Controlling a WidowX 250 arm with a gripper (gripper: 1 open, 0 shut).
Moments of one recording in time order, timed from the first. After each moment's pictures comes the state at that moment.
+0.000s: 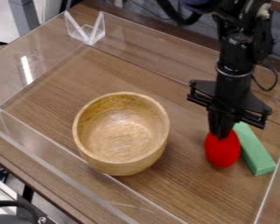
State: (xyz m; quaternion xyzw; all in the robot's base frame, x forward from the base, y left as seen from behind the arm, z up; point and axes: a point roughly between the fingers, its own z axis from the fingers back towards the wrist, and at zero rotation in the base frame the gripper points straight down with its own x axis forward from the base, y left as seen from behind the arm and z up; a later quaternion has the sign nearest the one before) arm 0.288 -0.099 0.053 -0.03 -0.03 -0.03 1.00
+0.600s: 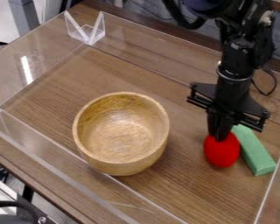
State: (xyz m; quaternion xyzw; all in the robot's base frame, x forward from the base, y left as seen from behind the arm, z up) arm 0.292 -0.098 0.045 -0.02 -0.02 -0.03 1.00
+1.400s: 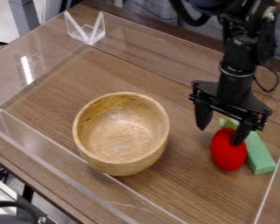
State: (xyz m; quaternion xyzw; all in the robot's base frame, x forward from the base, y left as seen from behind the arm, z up) arm 0.294 -0.096 0.048 -0.02 0.00 -0.02 1.00
